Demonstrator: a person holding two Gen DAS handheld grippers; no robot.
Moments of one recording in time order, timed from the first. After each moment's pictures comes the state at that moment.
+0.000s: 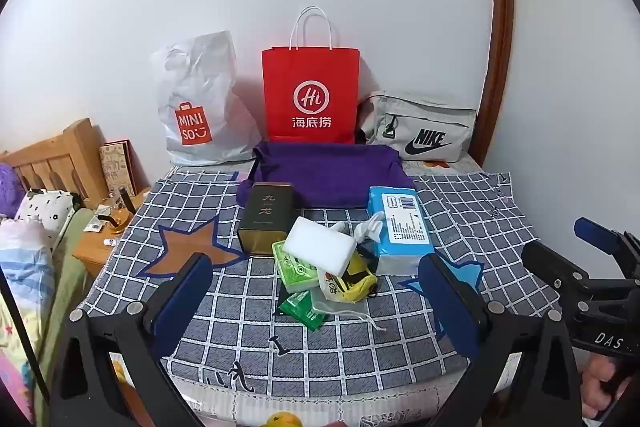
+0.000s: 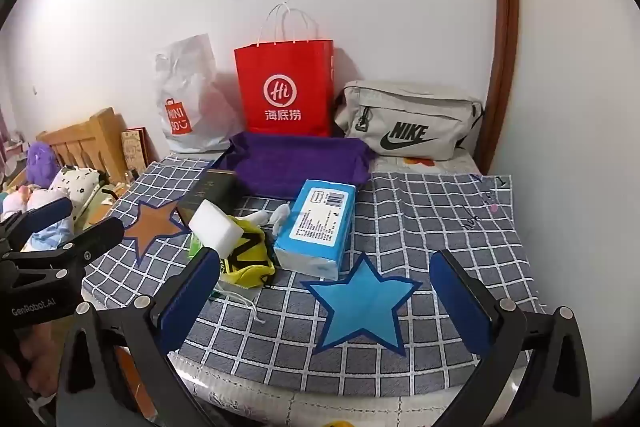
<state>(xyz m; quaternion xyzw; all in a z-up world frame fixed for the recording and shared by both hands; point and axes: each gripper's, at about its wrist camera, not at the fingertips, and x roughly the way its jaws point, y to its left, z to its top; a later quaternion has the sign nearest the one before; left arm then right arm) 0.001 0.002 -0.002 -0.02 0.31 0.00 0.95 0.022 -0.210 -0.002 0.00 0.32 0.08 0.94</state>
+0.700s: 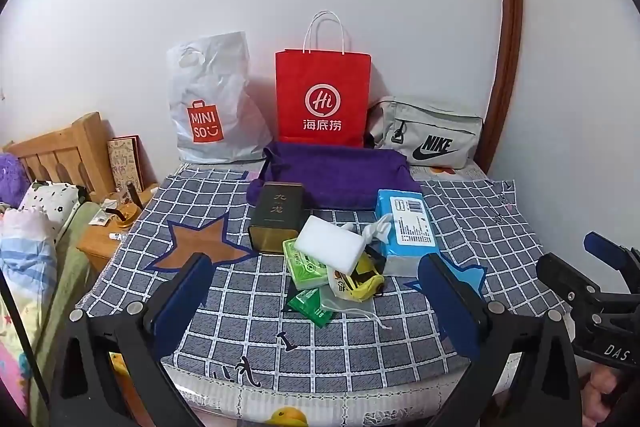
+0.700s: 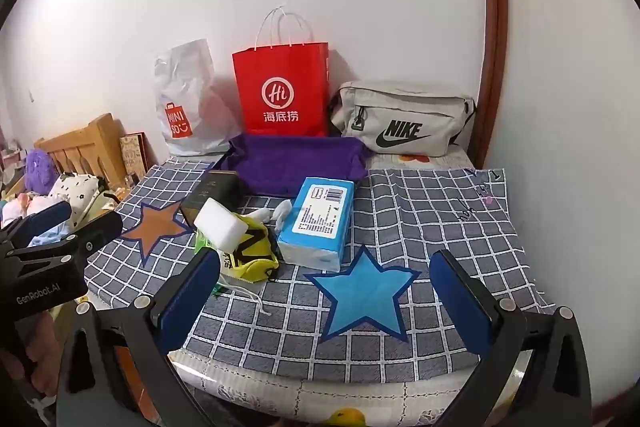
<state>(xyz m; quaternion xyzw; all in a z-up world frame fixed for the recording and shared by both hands) -0.009 0.015 0.008 -0.02 0.30 0.02 0.95 0.003 -0.209 0.004 0.00 0.33 0.07 0.94</state>
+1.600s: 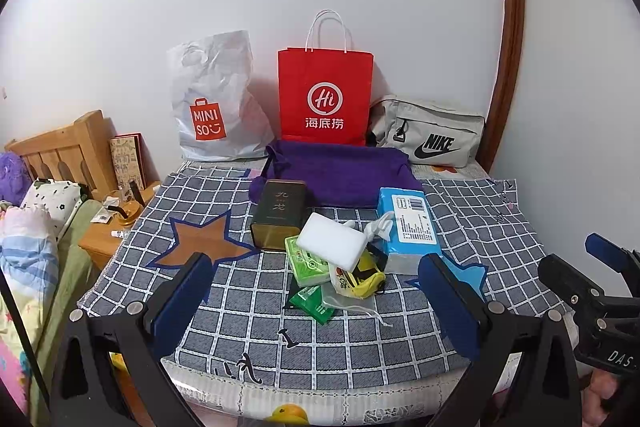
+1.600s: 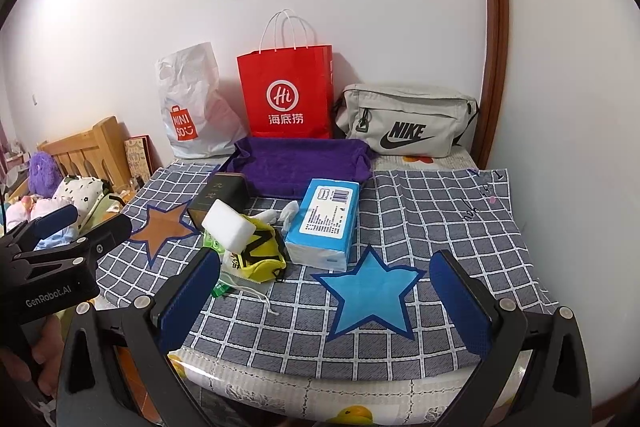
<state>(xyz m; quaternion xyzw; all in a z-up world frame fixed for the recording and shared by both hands) -0.015 0.013 0.004 -0.02 0.30 0.02 0.95 0.001 -0.207 0.002 0.01 0.33 0.08 0.94</state>
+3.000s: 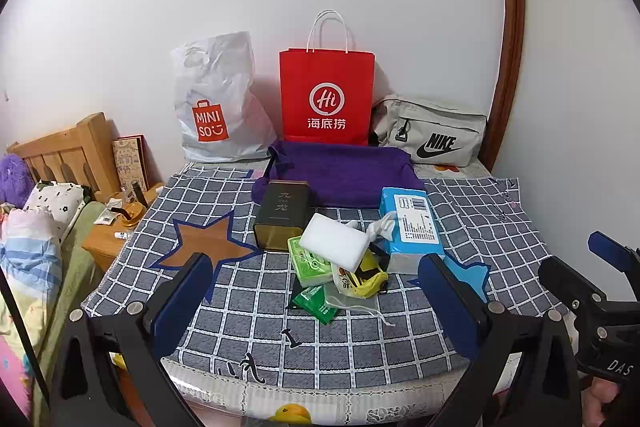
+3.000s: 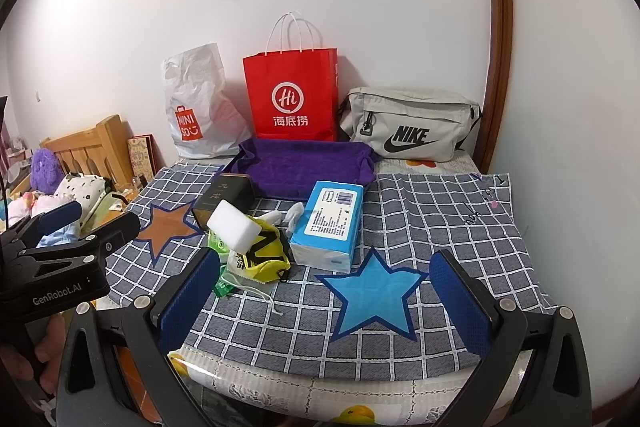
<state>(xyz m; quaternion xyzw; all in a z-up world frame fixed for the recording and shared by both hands) -0.019 0.015 0.004 -0.02 0.30 0.02 0.95 -0.007 -0.202 0.005 0.00 0.32 0.08 0.94</state>
